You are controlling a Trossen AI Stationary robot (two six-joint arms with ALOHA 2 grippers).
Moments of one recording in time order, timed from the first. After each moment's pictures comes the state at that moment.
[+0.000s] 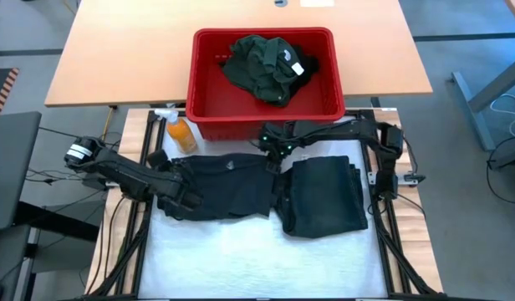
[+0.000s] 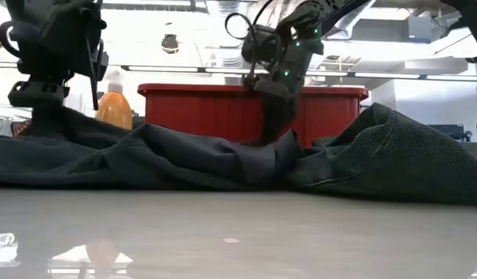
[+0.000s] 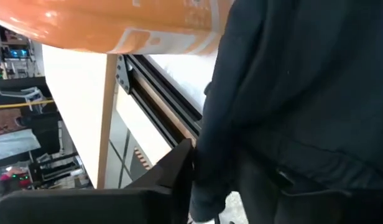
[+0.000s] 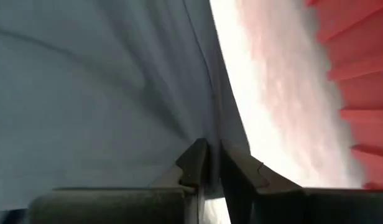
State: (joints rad) left arm -0.26 1.40 0.85 -1.57 -0.63 -0.95; right arm -0.27 1.86 1.44 -0.70 0.01 0.03
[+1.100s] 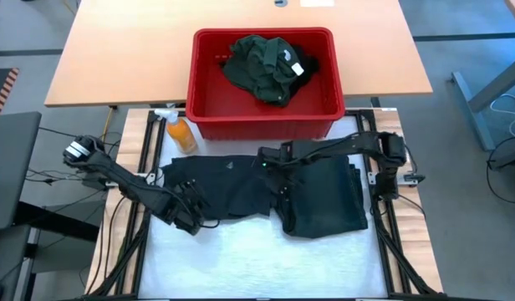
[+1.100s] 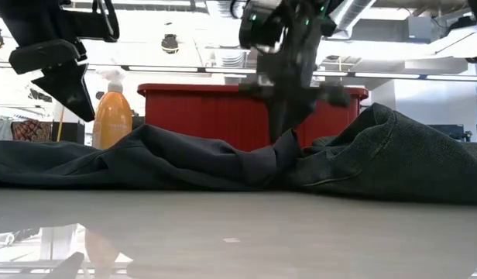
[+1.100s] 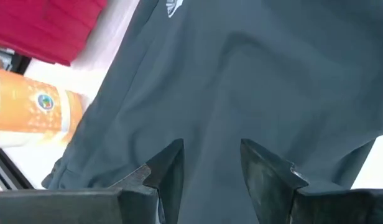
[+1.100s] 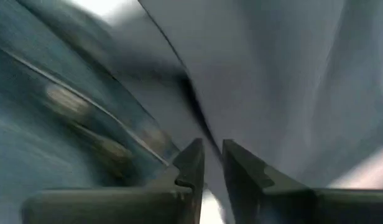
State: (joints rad) left arm -0.50 1.37 0.88 -1.00 -0.64 -0.96; right arm -0.09 1.87 1.43 -0.82 -0.01 -1.04
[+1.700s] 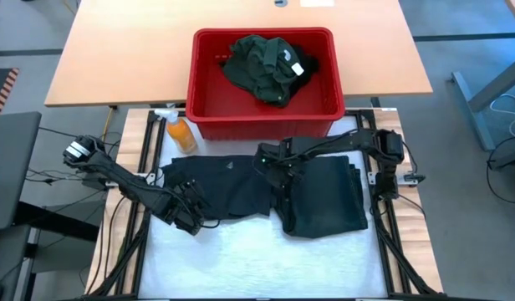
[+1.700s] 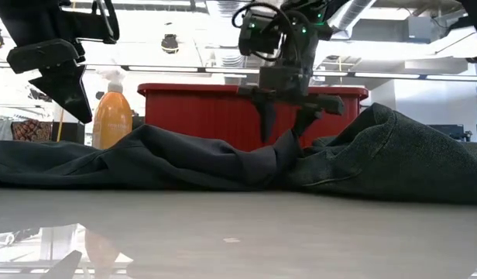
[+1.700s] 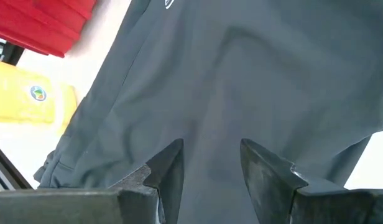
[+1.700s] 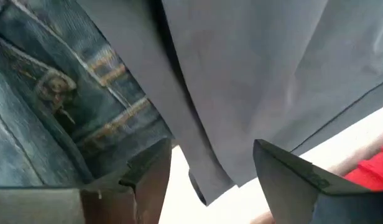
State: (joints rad) left arm -0.50 1.38 0.88 -1.00 -0.61 -0.97; right arm -0.13 1.87 1.43 -0.81 0.11 -1.19
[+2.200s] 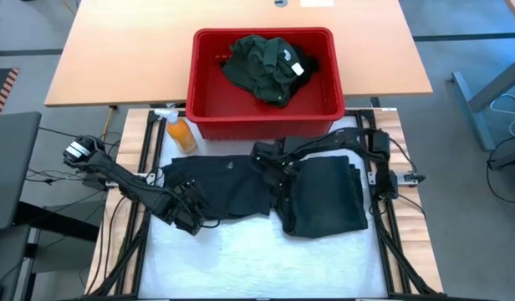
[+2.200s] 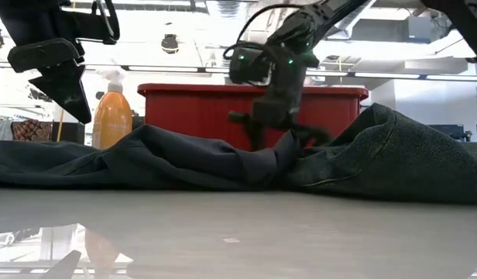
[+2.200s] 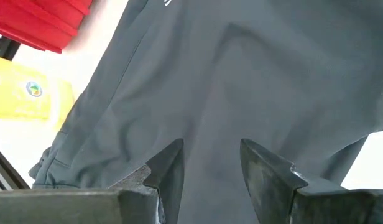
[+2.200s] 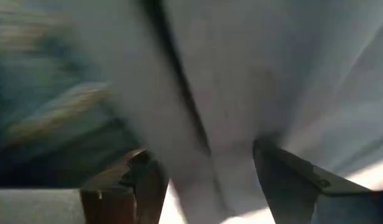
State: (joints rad) left arm -0.50 1.38 0.88 -0.99 -0.61 -0.99; right arm -0.17 2.00 1.43 -0.69 0.12 -1.31
